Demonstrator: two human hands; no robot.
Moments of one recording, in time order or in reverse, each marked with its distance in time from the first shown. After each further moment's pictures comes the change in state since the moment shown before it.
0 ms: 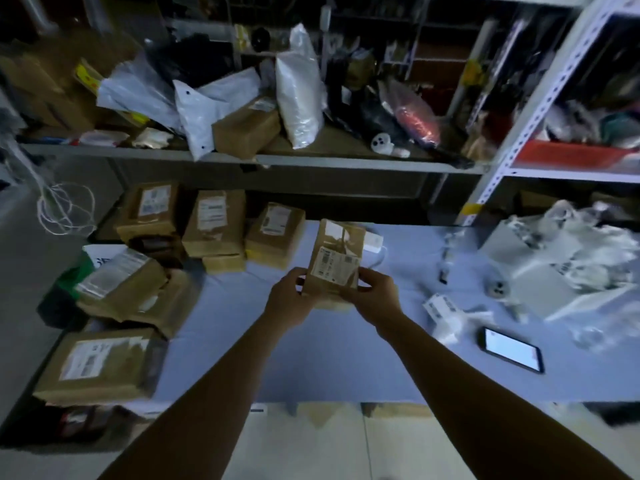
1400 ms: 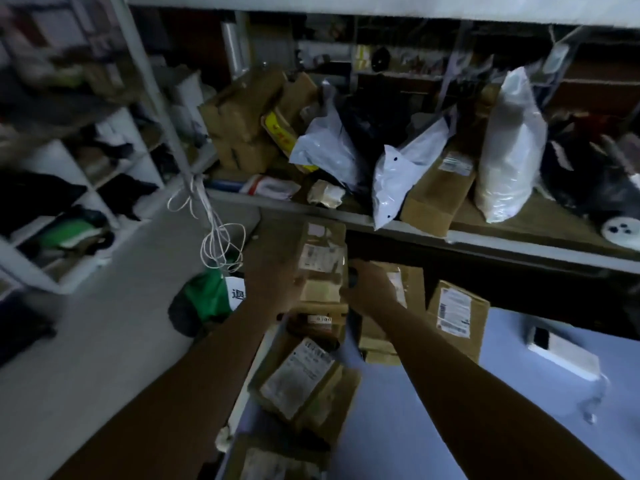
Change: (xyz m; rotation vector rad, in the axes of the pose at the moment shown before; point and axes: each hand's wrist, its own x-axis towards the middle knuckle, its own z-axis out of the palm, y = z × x) left_hand 0.163 -0.130 -0.432 0.819 0.214 -0.091; right_hand 0.176 -0.251 0.383 -0.639 -0.329 -0.298
